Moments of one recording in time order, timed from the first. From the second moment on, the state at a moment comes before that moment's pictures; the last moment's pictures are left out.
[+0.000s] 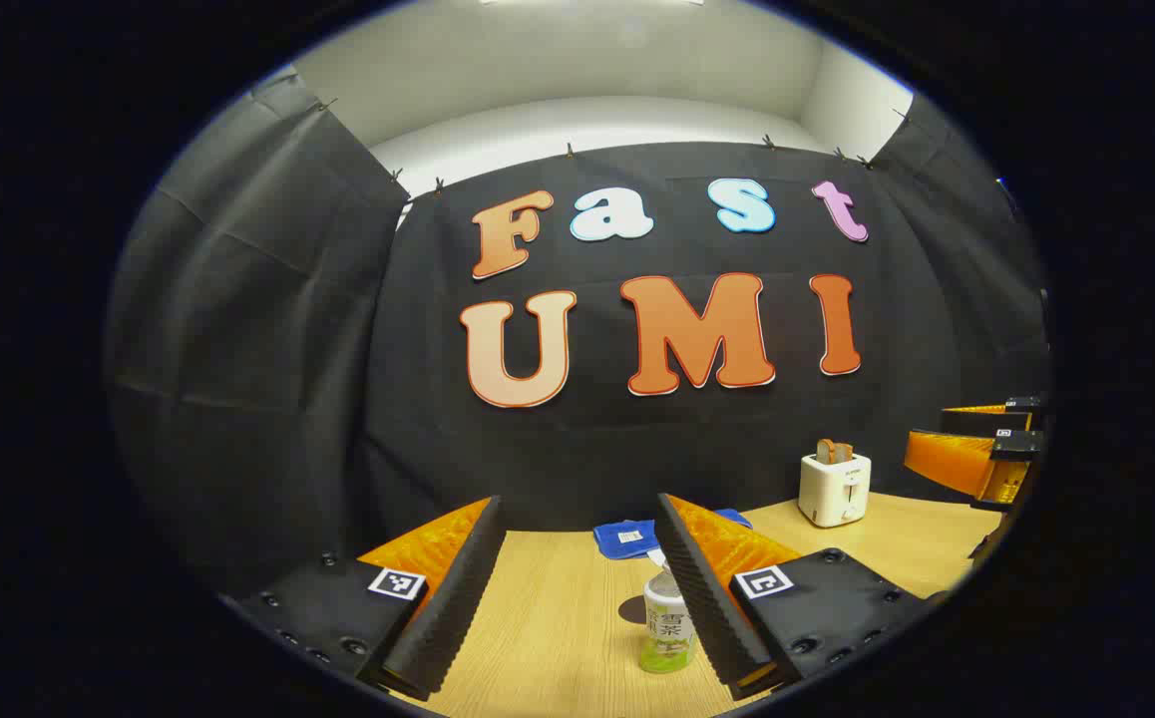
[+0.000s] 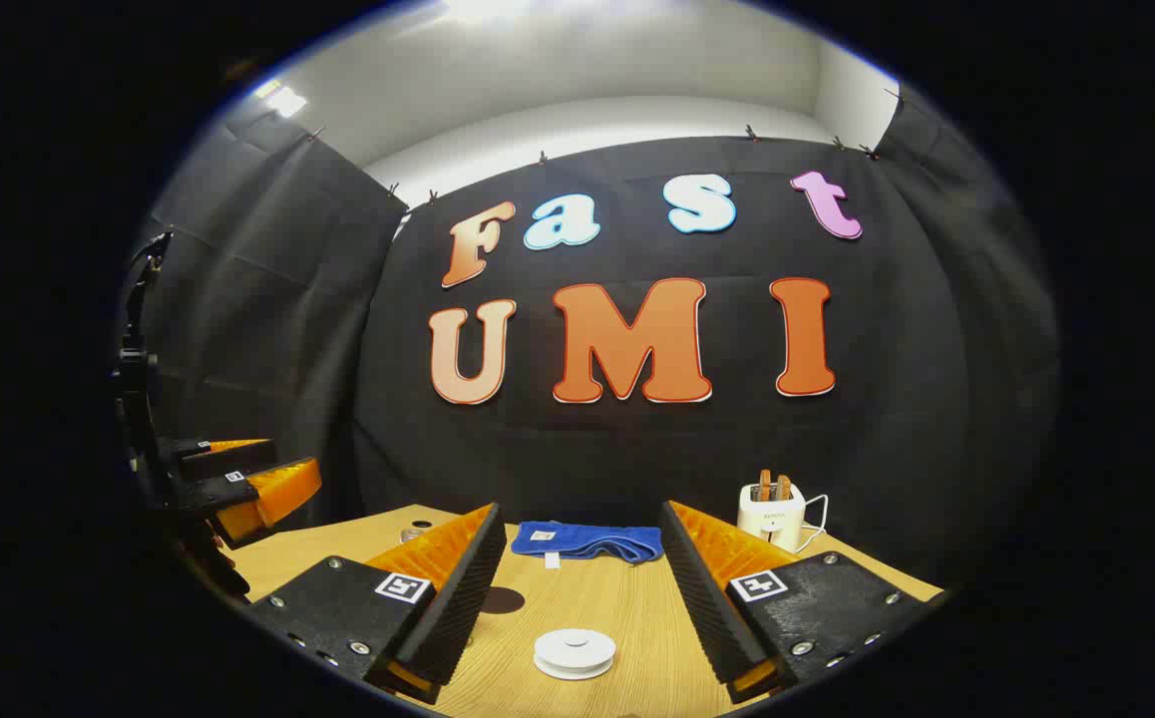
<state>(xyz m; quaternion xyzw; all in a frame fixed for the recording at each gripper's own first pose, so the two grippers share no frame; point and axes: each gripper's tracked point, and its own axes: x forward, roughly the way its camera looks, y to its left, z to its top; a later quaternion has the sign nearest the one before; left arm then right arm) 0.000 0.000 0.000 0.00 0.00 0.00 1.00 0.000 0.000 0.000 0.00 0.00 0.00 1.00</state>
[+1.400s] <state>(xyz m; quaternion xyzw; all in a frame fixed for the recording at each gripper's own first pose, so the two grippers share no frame) 0.002 -0.023 -0.030 -0.03 0.03 -0.04 1.00 0.024 0.016 -0.063 -0.01 0.05 0.05 1.00</state>
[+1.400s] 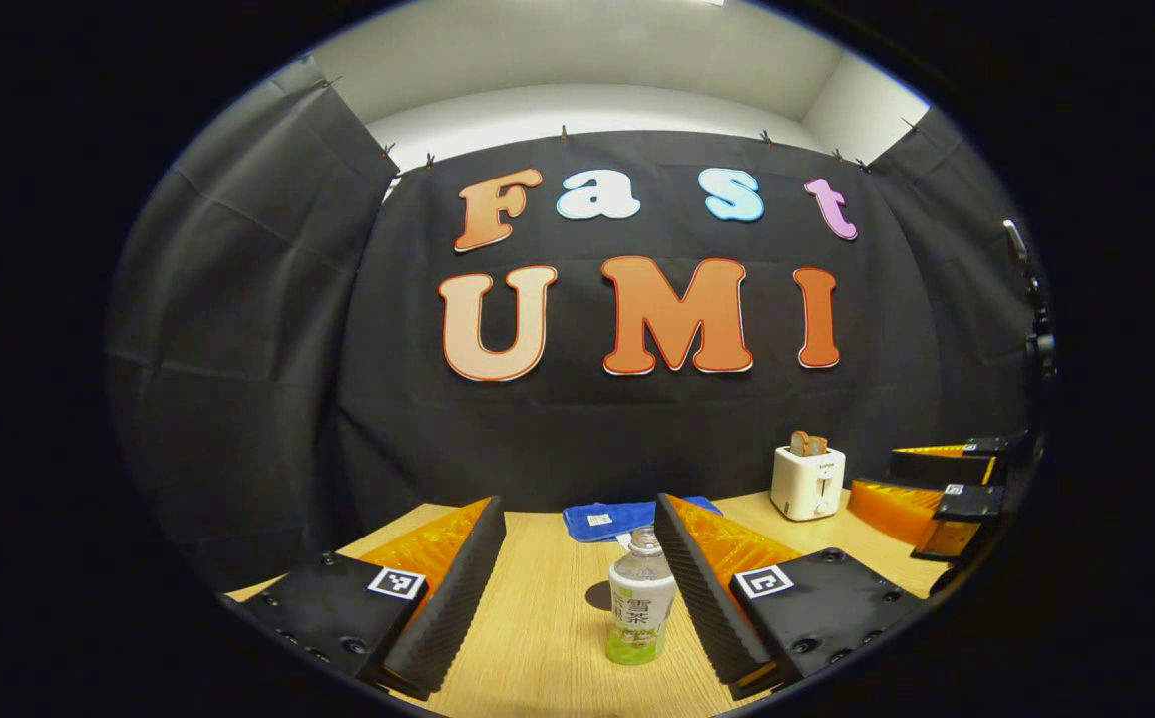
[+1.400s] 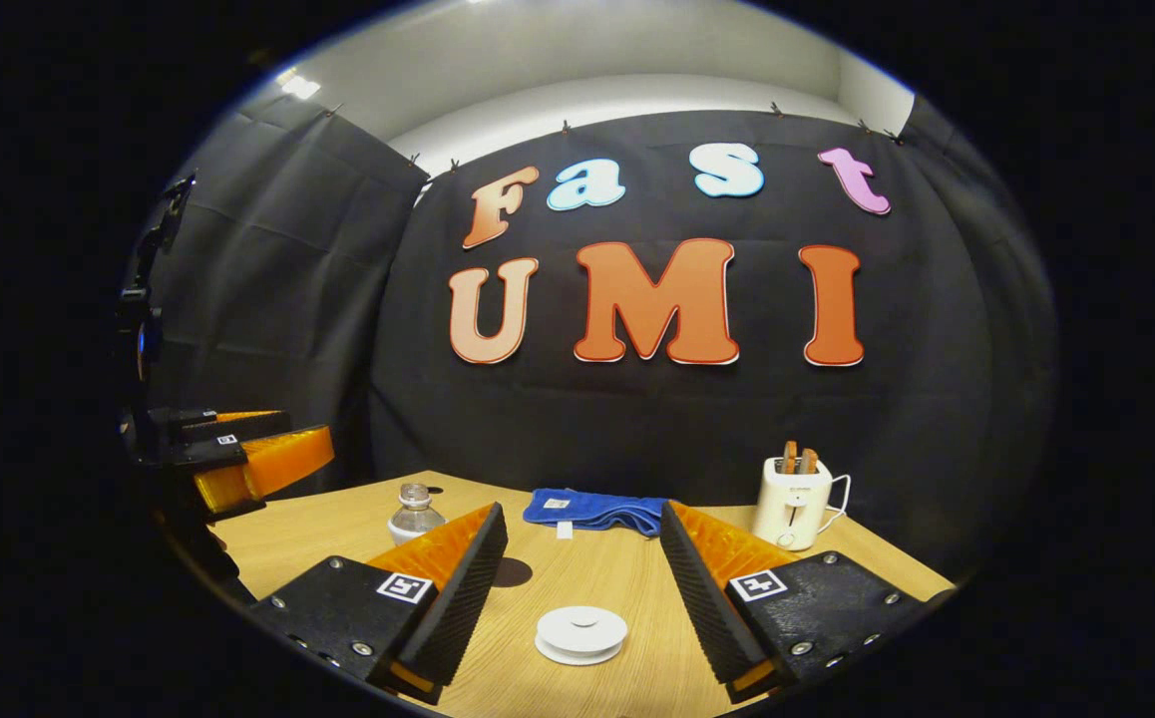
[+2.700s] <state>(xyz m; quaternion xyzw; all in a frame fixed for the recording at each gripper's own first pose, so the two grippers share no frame) 0.007 -0.038 -0.057 -0.03 0.06 -0.06 1.00 0.066 0.006 -0.233 -0.04 0.25 0.03 0.97</state>
